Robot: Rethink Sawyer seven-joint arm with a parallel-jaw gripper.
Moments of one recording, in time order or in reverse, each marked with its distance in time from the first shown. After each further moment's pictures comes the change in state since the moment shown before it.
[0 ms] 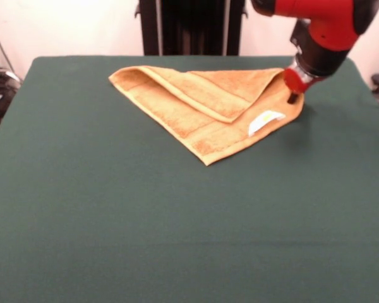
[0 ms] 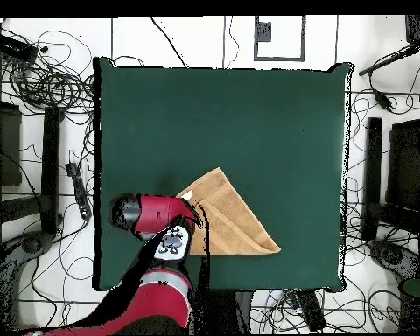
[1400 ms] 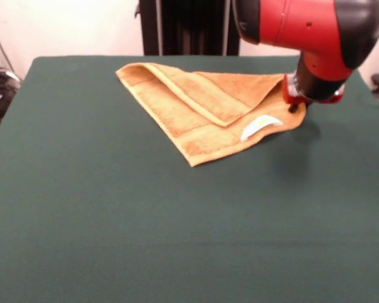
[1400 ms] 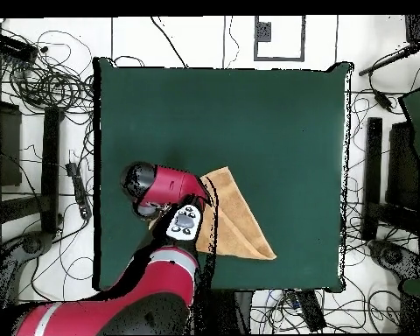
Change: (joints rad) arm -0.023 0.107 -0.064 -0.192 0.154 0.225 0.432
